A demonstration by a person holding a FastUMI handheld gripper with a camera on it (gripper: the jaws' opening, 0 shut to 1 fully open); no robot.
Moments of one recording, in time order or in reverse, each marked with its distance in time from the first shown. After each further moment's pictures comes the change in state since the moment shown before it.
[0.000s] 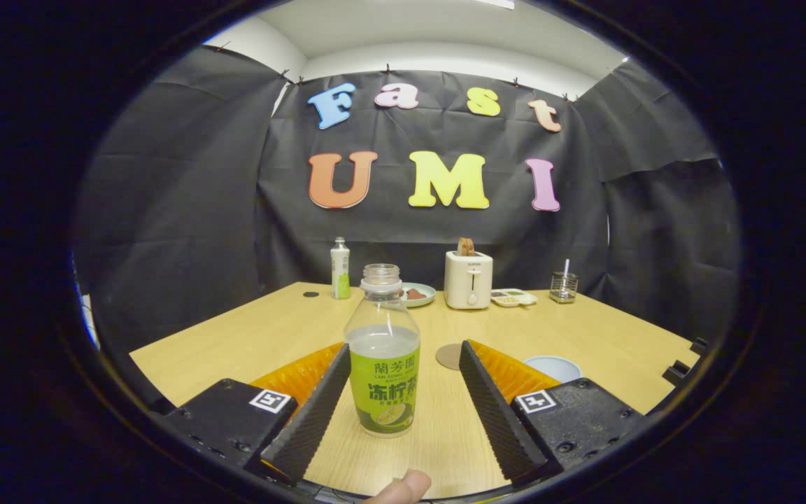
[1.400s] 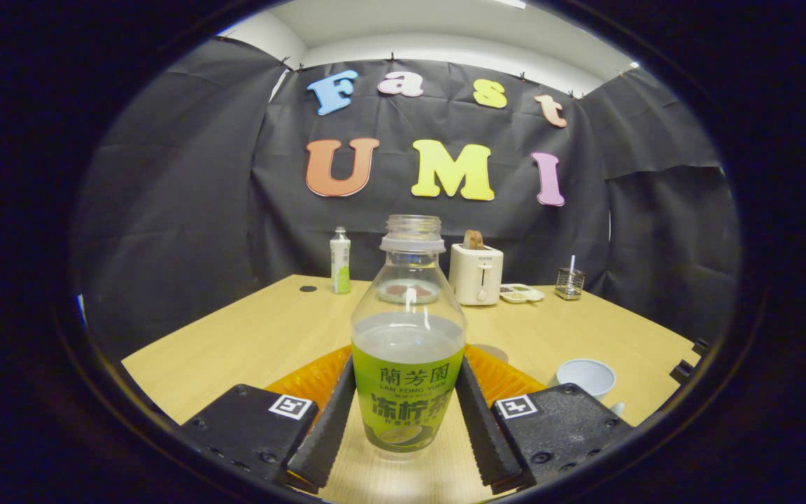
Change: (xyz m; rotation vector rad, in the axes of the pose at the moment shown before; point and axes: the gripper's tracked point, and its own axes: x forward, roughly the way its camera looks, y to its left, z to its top) arm 0.025 0.037 0.015 -0.003 0.053 -0.027
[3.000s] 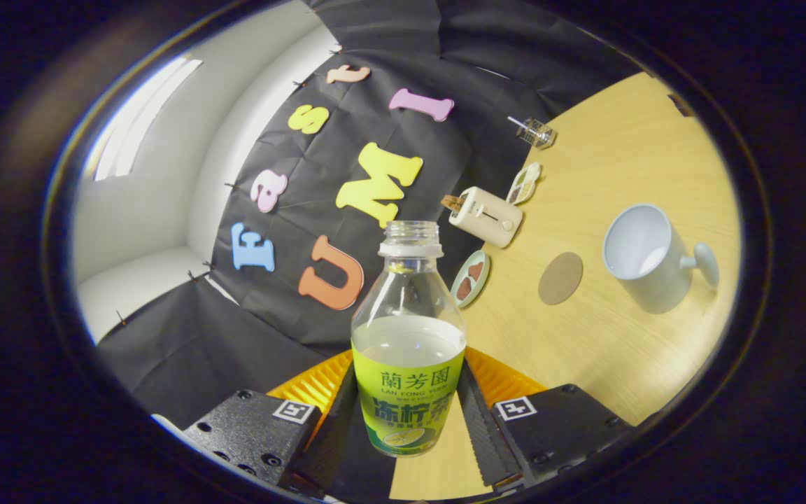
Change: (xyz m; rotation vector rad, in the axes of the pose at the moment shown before) arm -0.036 -0.001 0.074 1.146 -0.013 0.394
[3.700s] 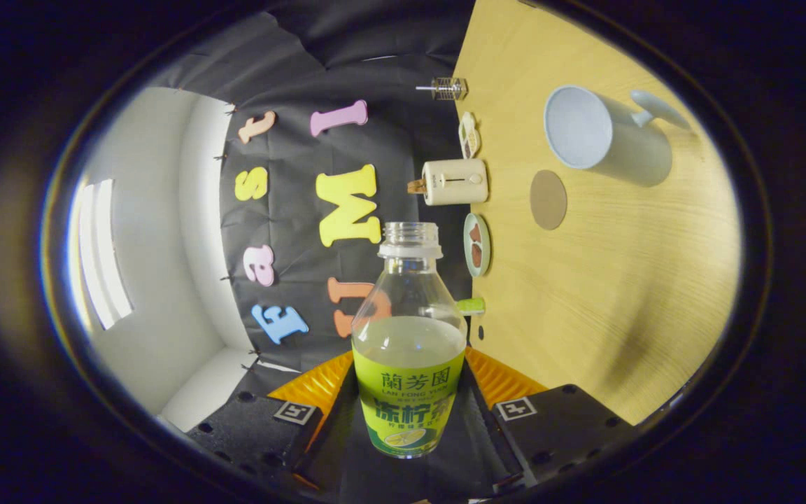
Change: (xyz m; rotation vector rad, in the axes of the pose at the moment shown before) arm -0.005 0.009 -0.004 0.480 -0.005 0.103
